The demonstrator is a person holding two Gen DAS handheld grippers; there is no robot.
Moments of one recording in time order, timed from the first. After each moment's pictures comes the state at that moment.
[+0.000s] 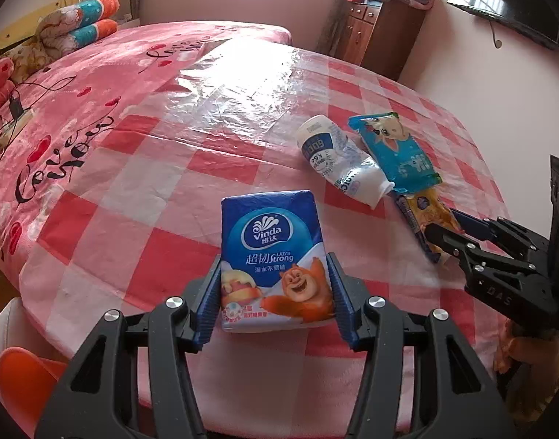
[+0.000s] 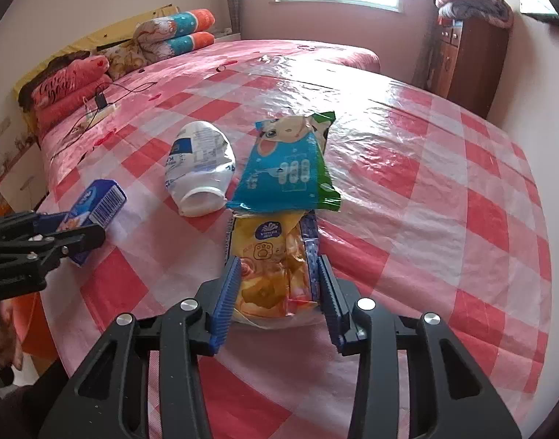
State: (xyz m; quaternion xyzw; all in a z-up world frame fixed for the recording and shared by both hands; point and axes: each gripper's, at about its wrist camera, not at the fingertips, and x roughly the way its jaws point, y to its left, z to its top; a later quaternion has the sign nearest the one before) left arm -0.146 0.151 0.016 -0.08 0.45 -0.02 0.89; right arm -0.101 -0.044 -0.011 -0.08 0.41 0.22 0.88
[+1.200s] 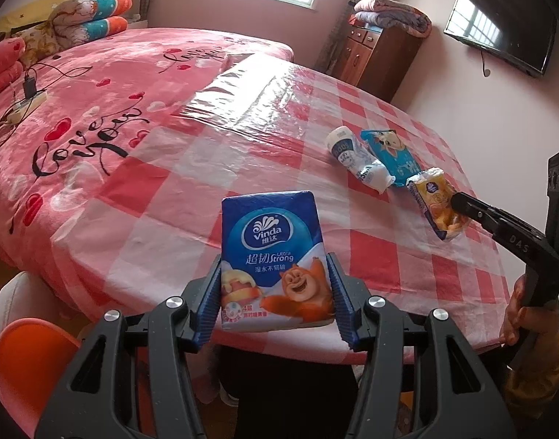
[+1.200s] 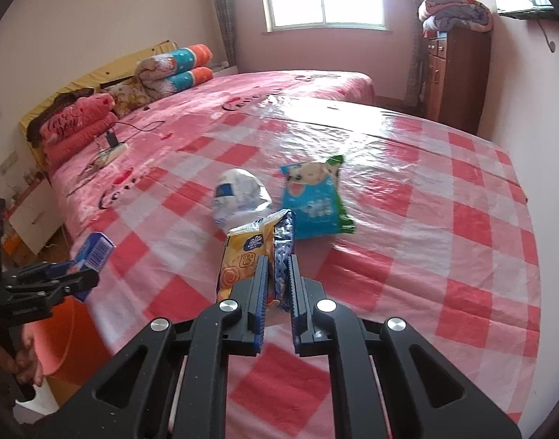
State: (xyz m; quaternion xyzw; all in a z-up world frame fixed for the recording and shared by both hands) left arm -0.208 0.214 0.026 -0.12 0.41 -0.04 0.90; right arm -0.139 -0.038 0.032 -0.02 0.37 0.22 0.90
